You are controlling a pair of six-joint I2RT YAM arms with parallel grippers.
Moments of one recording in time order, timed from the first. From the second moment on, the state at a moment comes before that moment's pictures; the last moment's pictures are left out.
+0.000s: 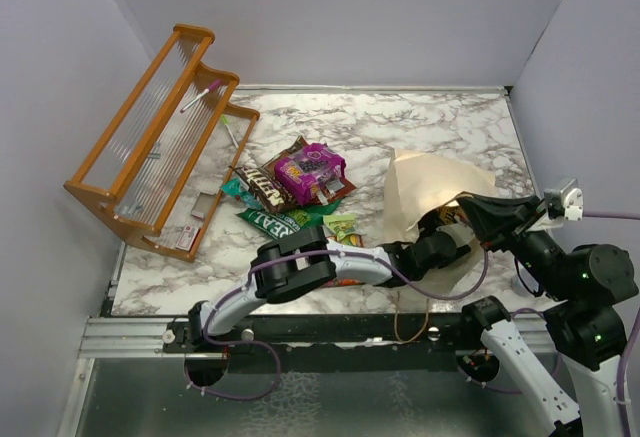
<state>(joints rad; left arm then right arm) -1.32 2.27 1.52 0.34 -0.55 0.06 0.34 0.33 0.95 -0.39 -0.31 0.17</state>
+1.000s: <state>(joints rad) -1.26 2.15 1.45 0.23 -0.32 -0.05 0.34 0.35 0.95 -0.40 -0.26 0.14</state>
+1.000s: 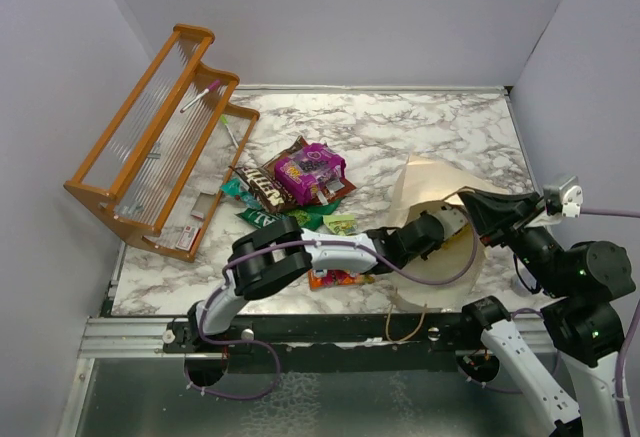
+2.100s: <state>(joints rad) -1.28 2.39 1.59 0.51 -0.39 -0.12 0.34 0.34 0.93 -0.39 -0.32 0.13</state>
